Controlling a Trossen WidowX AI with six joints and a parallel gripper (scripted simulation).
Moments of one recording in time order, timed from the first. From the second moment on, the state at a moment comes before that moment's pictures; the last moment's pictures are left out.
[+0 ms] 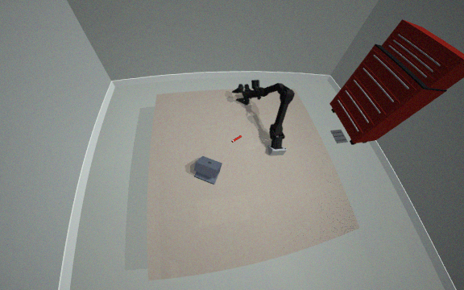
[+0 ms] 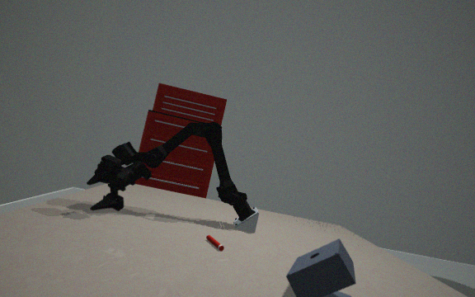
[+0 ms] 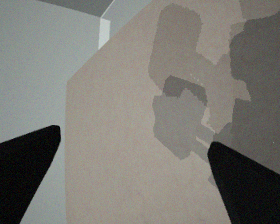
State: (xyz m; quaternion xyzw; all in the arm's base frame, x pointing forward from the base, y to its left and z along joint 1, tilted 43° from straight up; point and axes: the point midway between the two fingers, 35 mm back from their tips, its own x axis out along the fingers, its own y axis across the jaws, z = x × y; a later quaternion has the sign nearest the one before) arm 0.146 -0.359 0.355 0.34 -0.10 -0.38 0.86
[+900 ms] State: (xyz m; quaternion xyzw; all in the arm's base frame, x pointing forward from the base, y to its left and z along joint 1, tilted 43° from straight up) arm 0.245 -0.317 0.286 0.36 0.05 -0.35 0.86
